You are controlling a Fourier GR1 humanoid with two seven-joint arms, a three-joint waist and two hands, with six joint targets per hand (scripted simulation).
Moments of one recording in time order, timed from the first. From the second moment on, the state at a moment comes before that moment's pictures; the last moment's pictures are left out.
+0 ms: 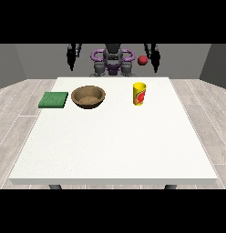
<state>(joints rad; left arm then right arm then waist) -0.01 0.09 0.01 -1.59 0.01 0.01 -0.03 -0.01 -0.10 0.01 -1.62 -0.03 0.00 -0.02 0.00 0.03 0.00</state>
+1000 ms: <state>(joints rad) 0.08 0.02 -0.13 -1.86 0.08 0.02 -0.03 0.00 -0.10 -0.09 -1.67 -0.13 0.02 -0.05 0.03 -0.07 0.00</state>
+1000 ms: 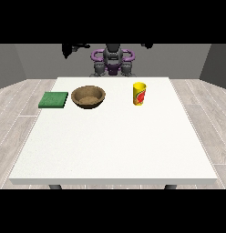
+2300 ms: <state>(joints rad) -0.37 0.12 0.14 -1.16 -0.02 0.05 -0.49 -0.29 -0.24 -0.23 -1.28 -0.19 0.20 -0.34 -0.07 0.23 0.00</state>
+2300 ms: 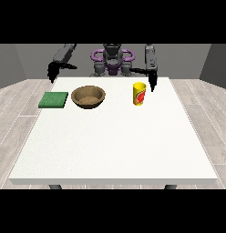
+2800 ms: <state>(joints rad) -0.48 0.13 0.21 -0.88 0.00 0.07 -0.67 -0.31 -0.28 -0.26 -1.21 -0.21 0.26 -0.38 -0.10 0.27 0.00</state>
